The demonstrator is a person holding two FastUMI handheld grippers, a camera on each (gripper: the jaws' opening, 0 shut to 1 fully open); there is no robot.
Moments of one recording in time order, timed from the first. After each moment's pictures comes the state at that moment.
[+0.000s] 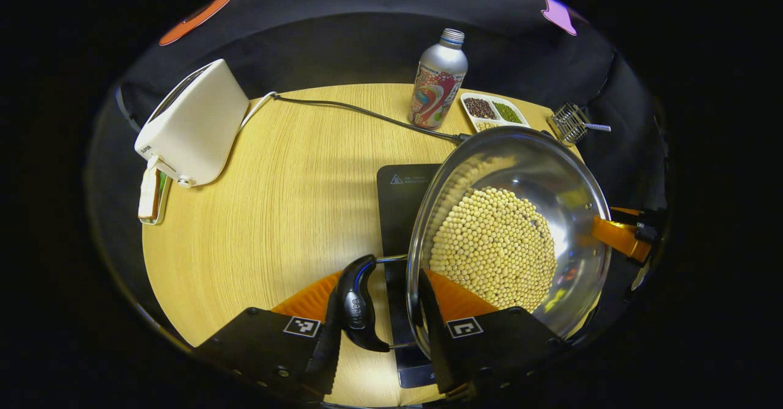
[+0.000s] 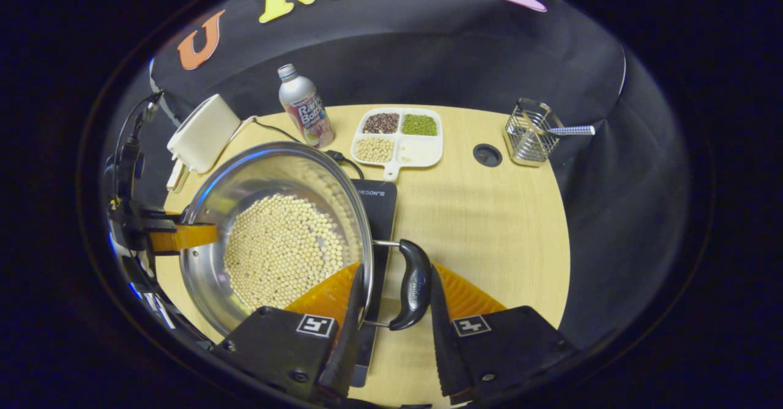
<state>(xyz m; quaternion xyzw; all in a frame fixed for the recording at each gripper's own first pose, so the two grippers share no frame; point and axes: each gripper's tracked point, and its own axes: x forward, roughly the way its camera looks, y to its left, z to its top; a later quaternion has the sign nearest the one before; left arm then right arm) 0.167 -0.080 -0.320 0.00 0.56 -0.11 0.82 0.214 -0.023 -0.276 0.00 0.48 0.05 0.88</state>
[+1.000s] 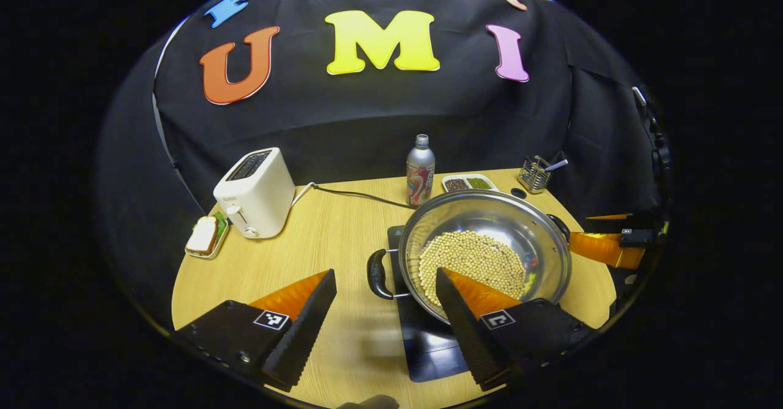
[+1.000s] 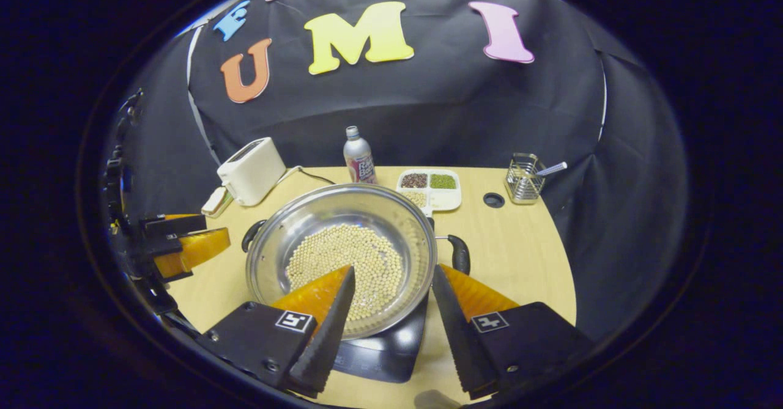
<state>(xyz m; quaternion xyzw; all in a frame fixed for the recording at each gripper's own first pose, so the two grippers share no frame) 0.107 -0.056 -0.206 0.03 0.31 -0.09 0.95 0.135 0.027 -0.206 0.01 0.30 0.08 0.95</state>
